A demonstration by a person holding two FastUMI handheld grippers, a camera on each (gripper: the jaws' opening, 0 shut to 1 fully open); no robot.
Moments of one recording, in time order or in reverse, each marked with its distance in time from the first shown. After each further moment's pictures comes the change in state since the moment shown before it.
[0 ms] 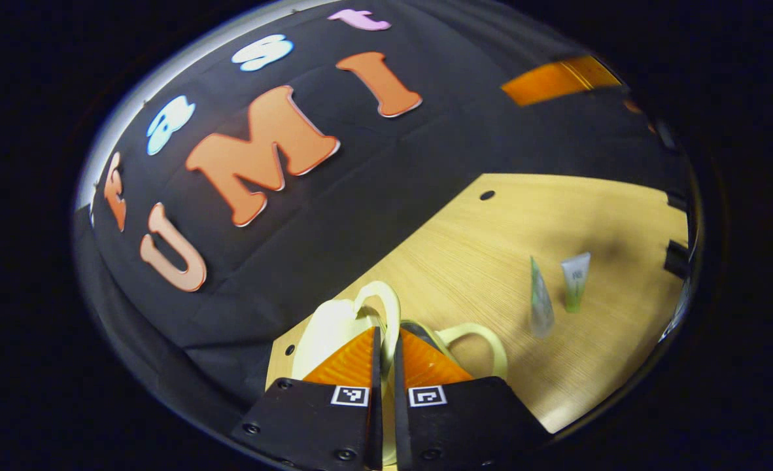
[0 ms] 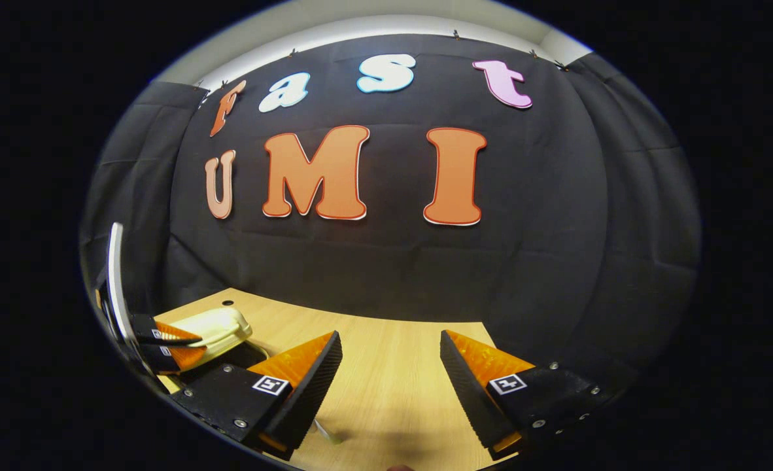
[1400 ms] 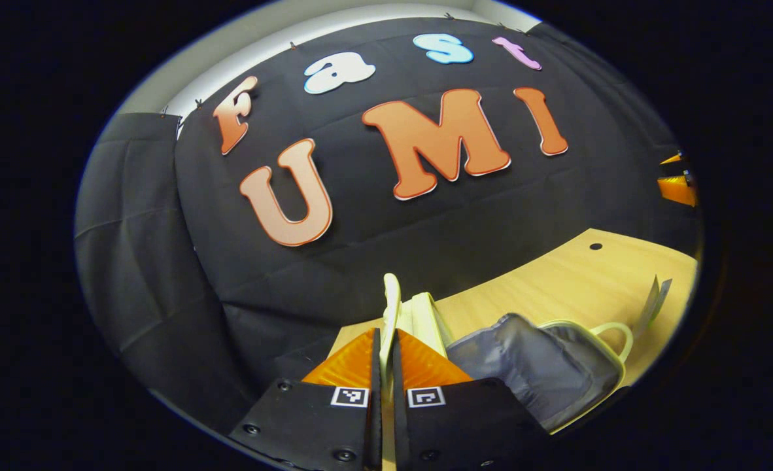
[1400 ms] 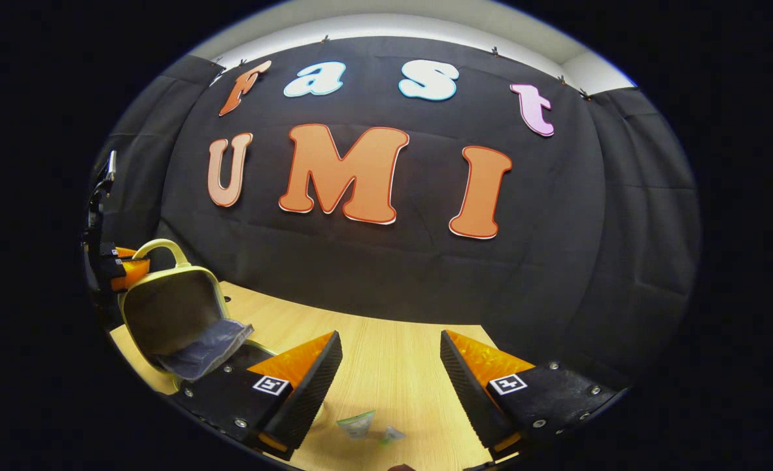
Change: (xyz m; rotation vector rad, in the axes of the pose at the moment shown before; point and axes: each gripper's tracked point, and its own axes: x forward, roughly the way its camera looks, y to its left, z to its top) left arm -0.017 0.281 -0.134 -0.322 -0.083 0.248; right arm -0.016 0.119 0.025 -0.111 0.015 -0.140
